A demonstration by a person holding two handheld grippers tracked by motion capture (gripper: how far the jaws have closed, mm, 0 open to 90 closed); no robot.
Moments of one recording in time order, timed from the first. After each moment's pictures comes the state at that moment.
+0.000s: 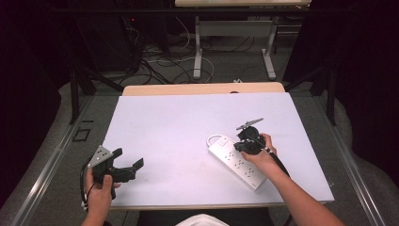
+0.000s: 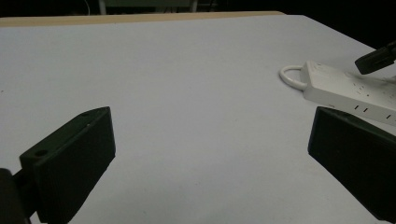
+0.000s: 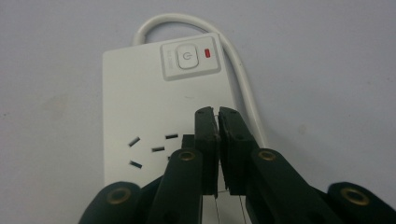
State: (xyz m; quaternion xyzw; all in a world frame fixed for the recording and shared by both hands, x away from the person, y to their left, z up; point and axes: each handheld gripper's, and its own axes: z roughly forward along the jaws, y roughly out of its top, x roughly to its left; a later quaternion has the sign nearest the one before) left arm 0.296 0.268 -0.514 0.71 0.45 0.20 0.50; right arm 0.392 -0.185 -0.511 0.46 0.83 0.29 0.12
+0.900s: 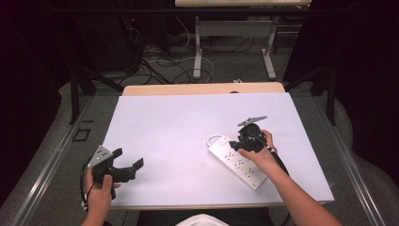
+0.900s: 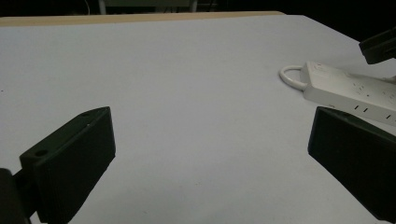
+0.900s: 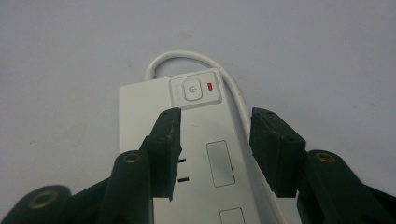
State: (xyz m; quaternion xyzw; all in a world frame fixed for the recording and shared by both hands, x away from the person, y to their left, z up) left arm 0.297 0.268 -0.515 0.71 0.45 0.20 0.50; right arm 0.391 -0.186 -0.498 0.46 0.81 0.34 0.14
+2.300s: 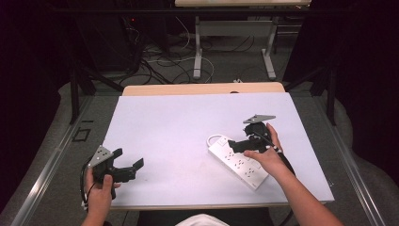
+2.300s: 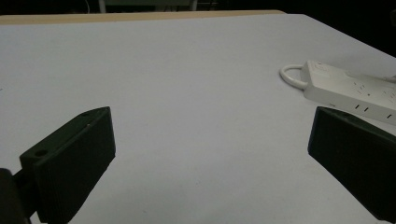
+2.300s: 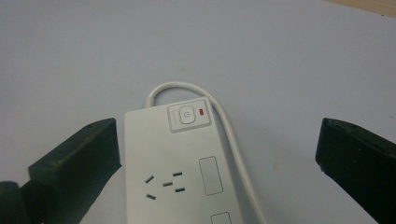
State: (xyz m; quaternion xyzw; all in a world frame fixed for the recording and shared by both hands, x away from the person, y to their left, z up) left arm 0.297 0.268 -0.515 0.71 0.46 0.20 0.50; right arm 0.378 -0.194 -0.476 0.45 0.79 0.37 0.19
